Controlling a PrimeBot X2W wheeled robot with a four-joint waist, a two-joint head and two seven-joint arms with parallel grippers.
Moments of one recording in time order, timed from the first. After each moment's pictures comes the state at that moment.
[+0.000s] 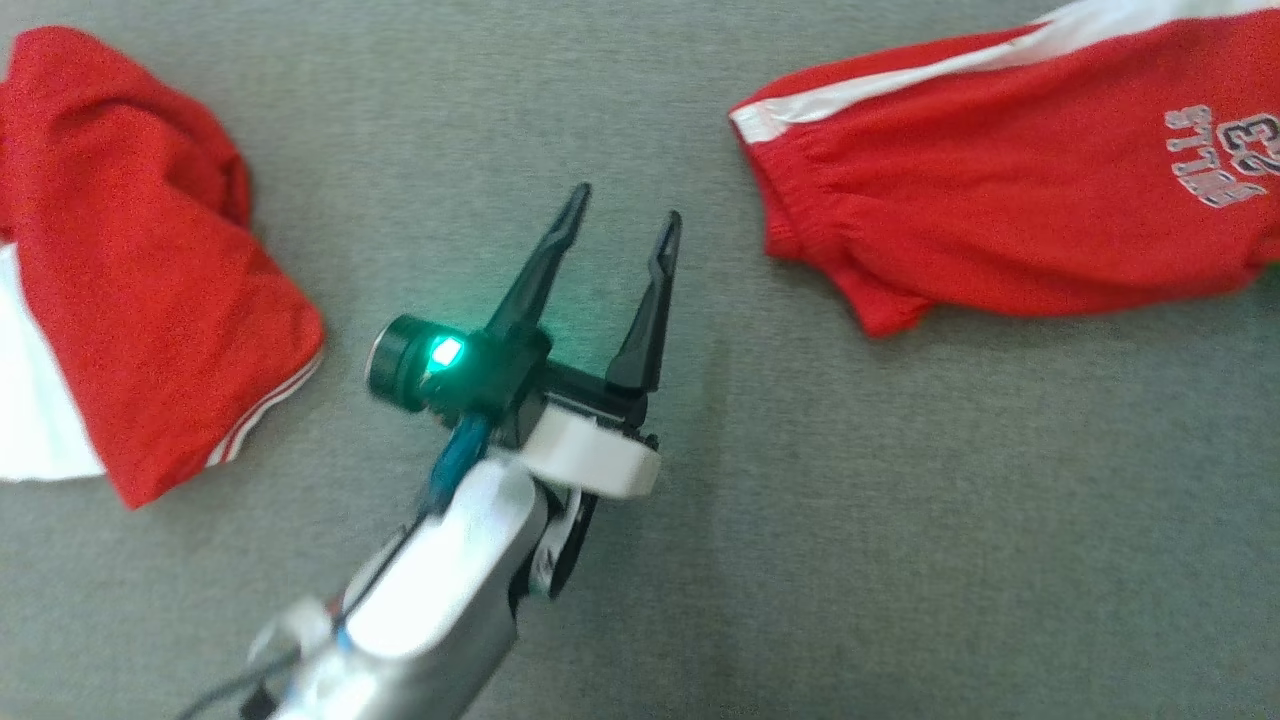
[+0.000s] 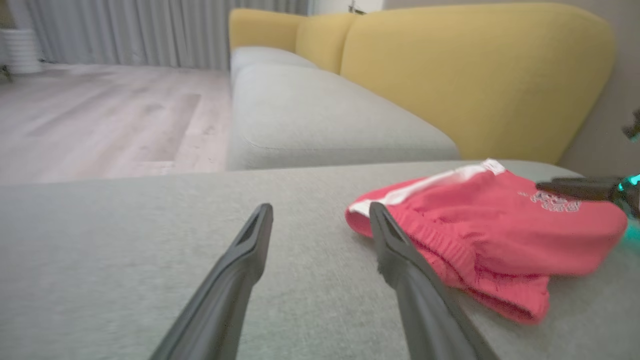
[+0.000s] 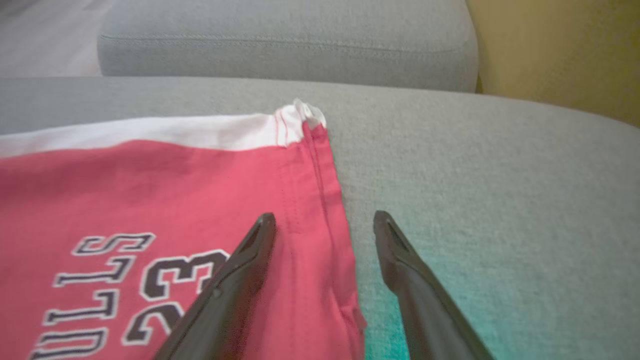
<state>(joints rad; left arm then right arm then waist) -0.59 0.14 -0.81 0.27 -0.52 0.25 -0.25 -0.78 -0.73 0.54 0.75 0.79 0.12 0.00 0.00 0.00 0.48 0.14</state>
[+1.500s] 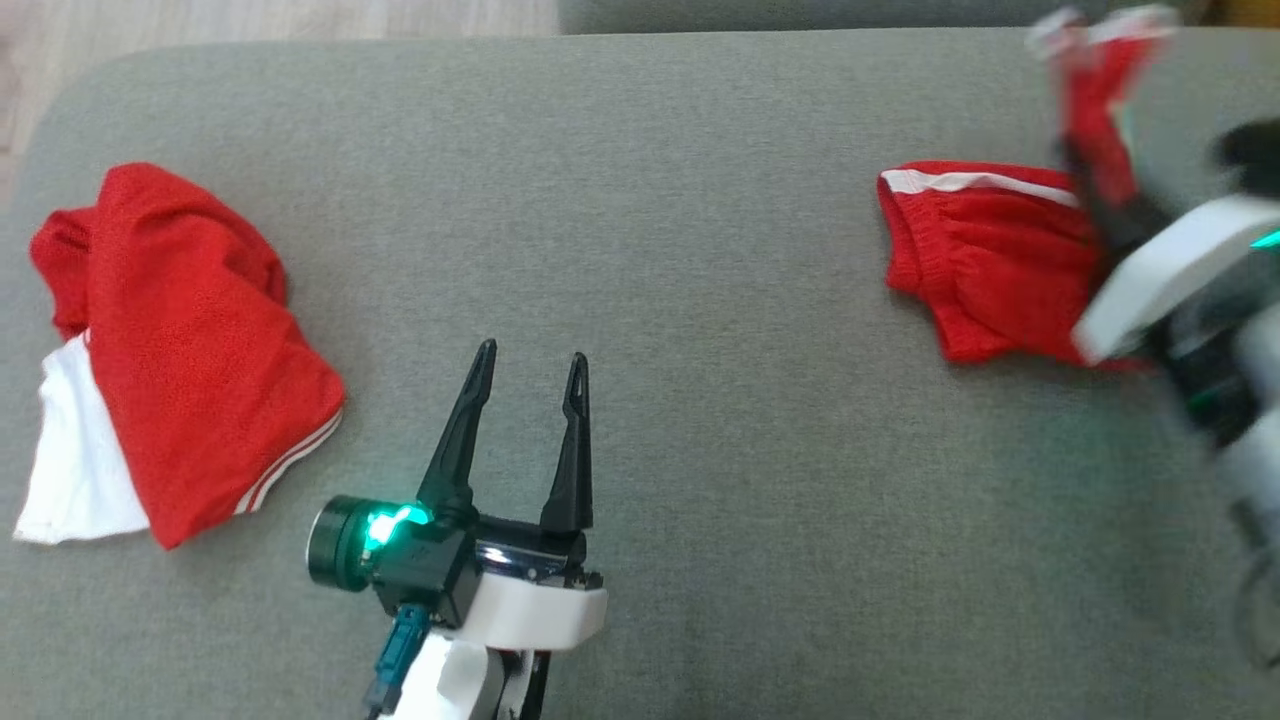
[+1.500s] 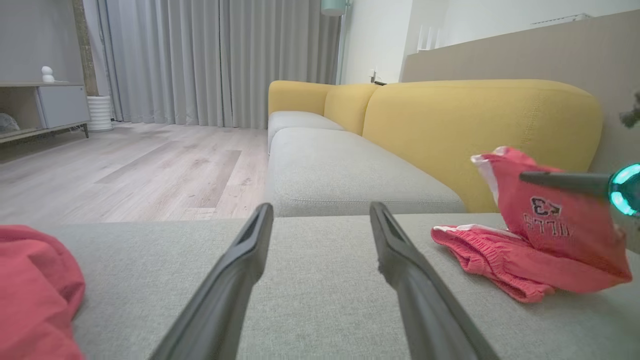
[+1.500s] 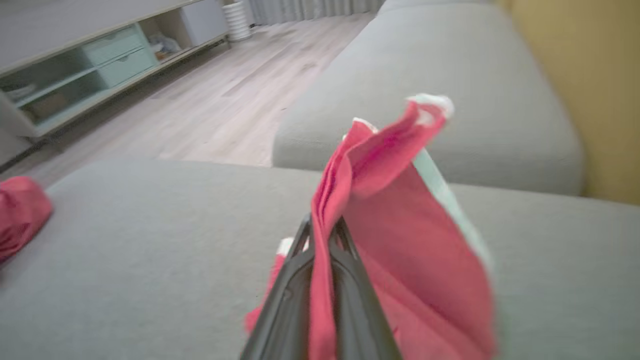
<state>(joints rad) -0.15 0.05 -0.48 0.06 -0.20 0.19 -0.26 -0.68 -0.57 0.55 0.51 0.78 0.12 0.08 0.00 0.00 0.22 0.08</state>
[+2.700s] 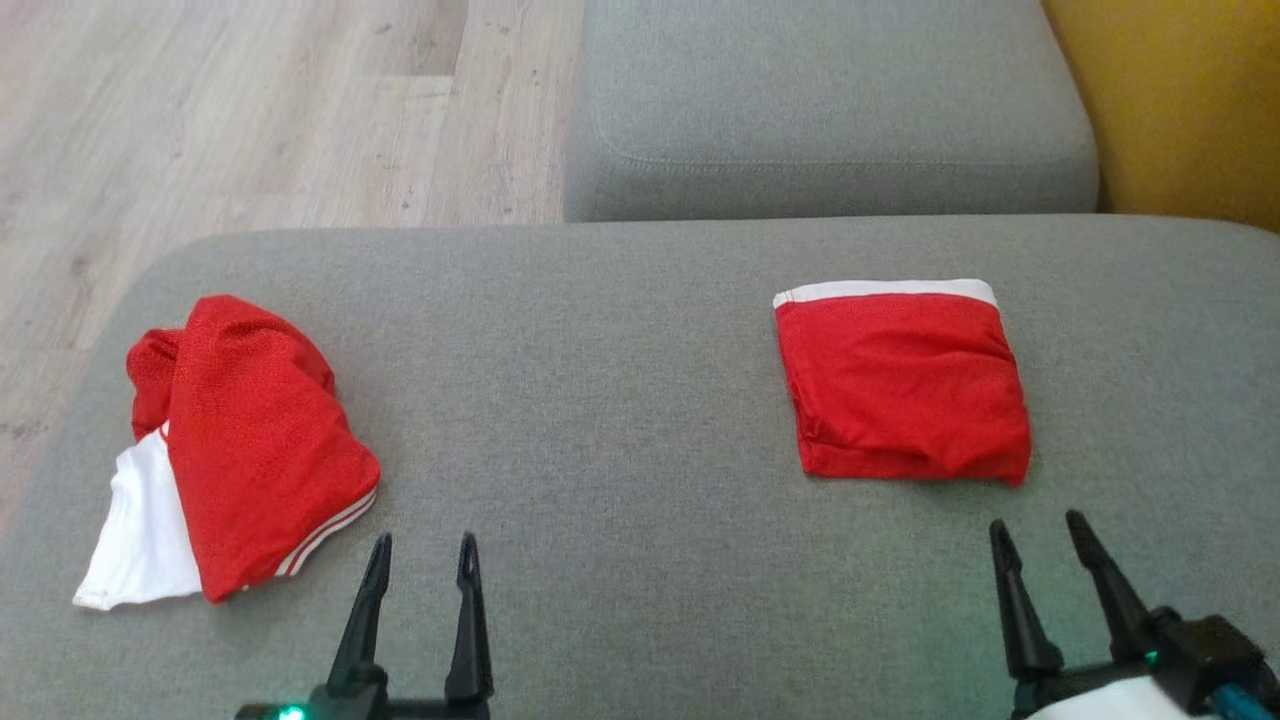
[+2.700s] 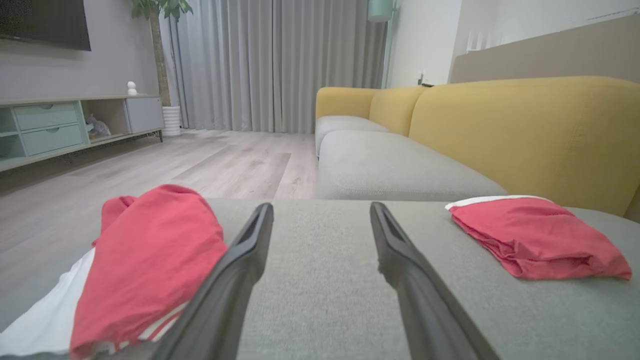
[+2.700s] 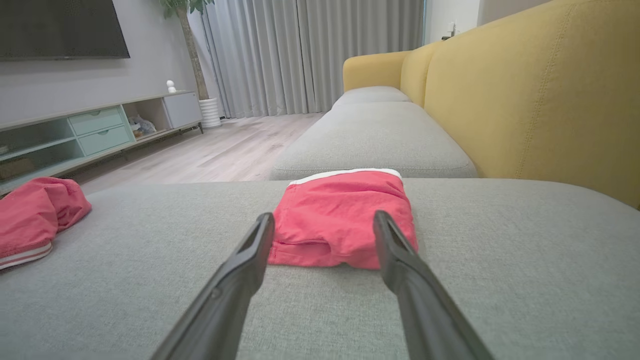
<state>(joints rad) 0.16 0.05 -0.29 0.06 -0.15 0.16 -0.26 0.19 -0.15 0.08 0.15 0.21 0.12 -0.25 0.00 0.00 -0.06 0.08</state>
